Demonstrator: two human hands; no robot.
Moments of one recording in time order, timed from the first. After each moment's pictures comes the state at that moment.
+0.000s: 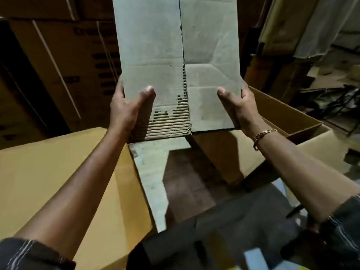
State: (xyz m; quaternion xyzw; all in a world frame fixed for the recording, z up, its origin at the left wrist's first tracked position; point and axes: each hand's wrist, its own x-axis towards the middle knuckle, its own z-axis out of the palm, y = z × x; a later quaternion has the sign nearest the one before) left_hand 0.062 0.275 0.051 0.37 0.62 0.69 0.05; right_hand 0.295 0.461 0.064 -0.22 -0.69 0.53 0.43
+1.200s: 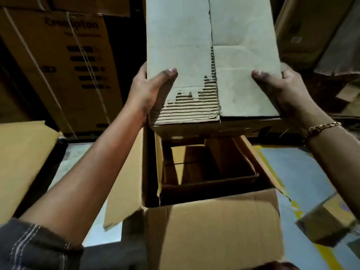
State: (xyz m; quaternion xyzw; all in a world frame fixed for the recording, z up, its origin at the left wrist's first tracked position) left_hand 0.342 0.729 0.102 0.27 0.60 0.74 0.11; right_hand 0.537 0.948 0.126 -0.19 -0.72 0.55 0.38
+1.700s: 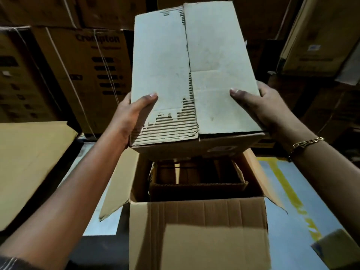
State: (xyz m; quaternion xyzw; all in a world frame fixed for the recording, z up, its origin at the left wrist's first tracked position) left_hand 0.393 0.709 0.084 0.17 0.61 0.76 0.14; right_hand 0.562 0.972 0.110 -0.18 -0.78 0.53 0.28
